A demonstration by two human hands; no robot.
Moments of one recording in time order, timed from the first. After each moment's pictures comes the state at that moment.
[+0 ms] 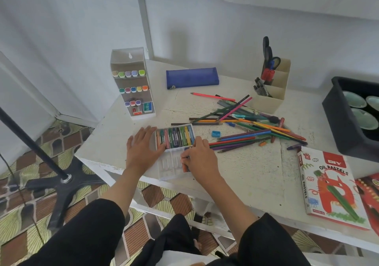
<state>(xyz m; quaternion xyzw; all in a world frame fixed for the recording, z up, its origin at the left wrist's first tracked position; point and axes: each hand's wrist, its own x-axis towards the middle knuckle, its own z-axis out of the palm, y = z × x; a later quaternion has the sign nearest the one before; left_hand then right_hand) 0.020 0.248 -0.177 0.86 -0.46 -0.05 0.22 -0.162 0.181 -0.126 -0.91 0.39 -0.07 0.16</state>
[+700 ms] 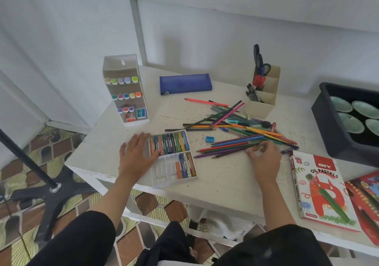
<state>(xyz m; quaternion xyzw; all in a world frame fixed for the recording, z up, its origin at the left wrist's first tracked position) 0.022 0.246 -0.182 0.86 -0.46 -0.04 0.23 -0.294 0.079 -0.155 -0.64 0.68 -0.29 0.22</state>
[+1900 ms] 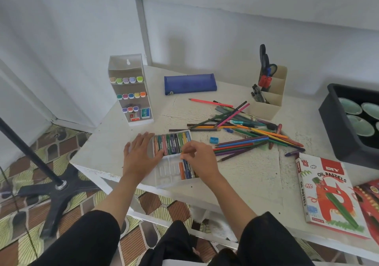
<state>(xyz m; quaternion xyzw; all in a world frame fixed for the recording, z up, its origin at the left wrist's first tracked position) 0.021 0.247 -0.181 0.86 -0.46 -0.04 0.21 -0.160 0.160 -0.128 -0.81 0.39 -0.23 0.38</state>
